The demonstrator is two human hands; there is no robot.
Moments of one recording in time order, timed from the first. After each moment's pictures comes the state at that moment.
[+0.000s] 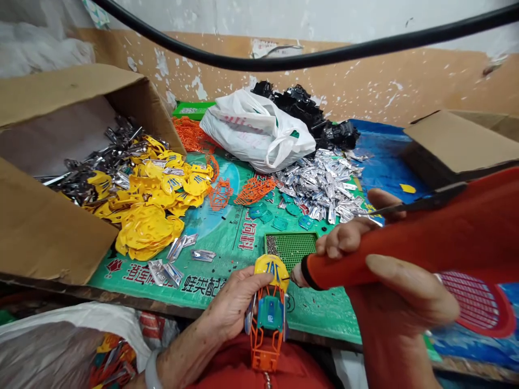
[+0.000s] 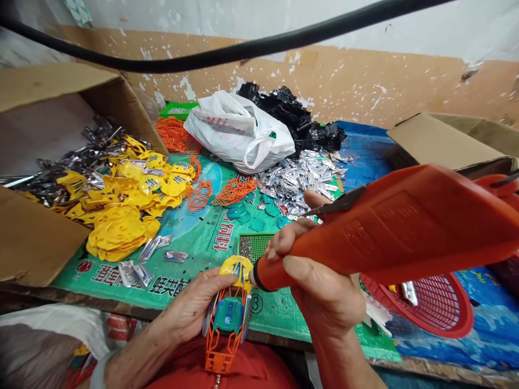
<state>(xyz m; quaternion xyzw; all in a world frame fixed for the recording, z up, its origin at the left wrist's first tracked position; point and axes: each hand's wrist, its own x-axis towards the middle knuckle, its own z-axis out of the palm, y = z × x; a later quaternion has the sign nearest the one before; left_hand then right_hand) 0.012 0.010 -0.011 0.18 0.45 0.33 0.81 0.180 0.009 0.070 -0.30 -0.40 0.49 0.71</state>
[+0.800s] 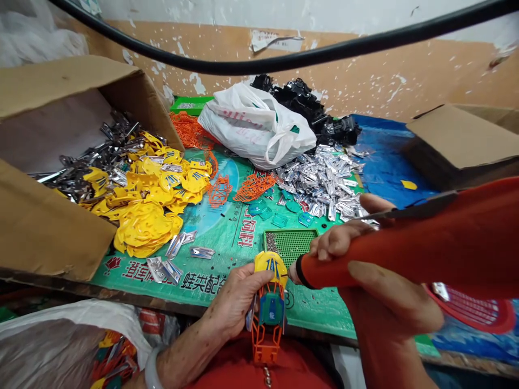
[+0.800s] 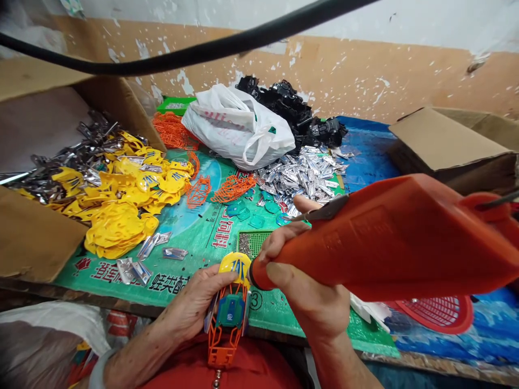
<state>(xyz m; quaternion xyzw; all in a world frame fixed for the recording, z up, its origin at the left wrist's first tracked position) 0.016 0.007 -0.013 0.23 0.49 0.31 0.78 0.179 0.005 0.059 -0.34 -0.46 0.45 0.68</state>
